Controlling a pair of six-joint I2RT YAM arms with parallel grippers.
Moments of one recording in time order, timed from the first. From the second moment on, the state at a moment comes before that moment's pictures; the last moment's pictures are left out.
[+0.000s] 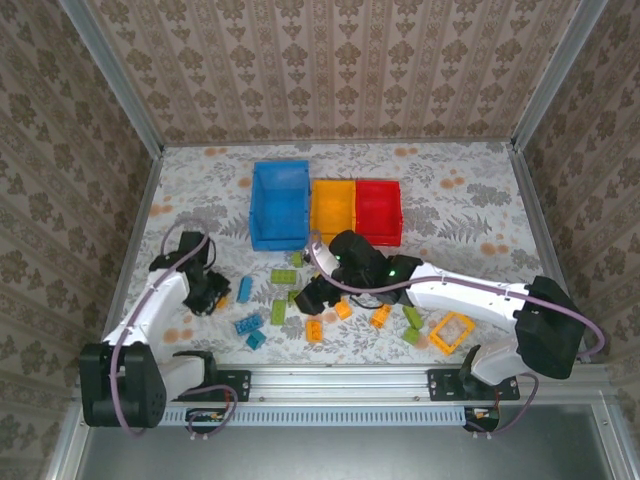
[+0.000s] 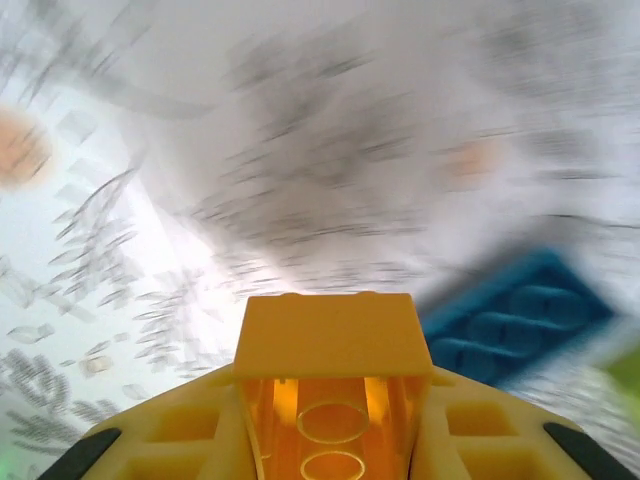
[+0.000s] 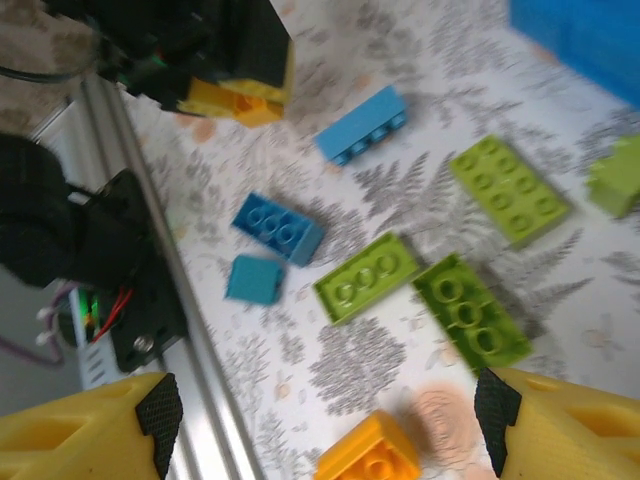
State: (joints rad) left arm -0.13 1.14 0.75 -0.94 0.05 -0.92; right arm 0.92 1.42 0.96 -0.22 -0.28 0.27
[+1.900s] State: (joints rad) left arm -0.56 1.50 1.44 -0.93 -0.07 -0.56; right arm 0.58 1.05 0.83 -0.58 0.17 0.71
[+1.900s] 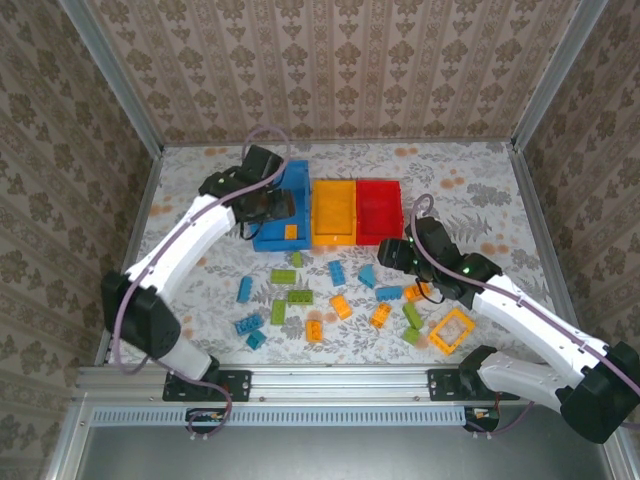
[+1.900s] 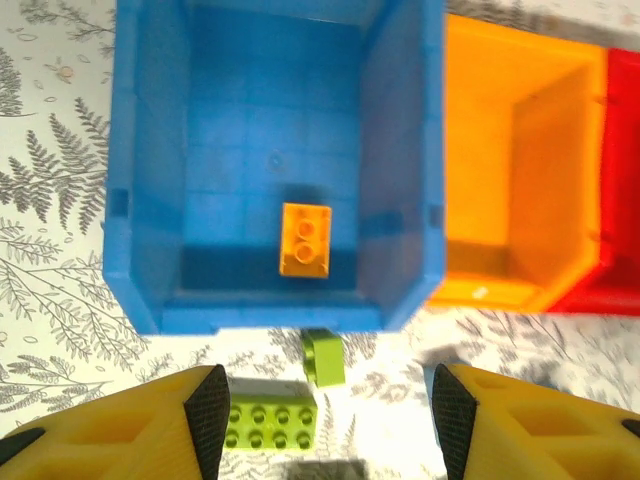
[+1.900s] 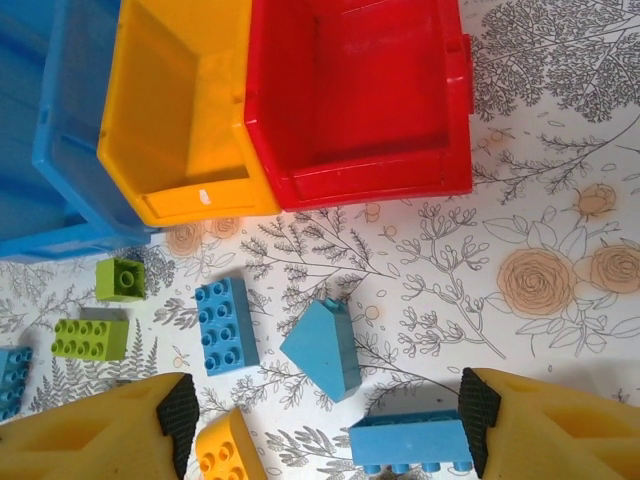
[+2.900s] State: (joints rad) left arm -0.83 1.14 0.94 -0.70 0.04 -0.56; right arm 0.63 1.74 1.12 -0.70 0.02 0.73
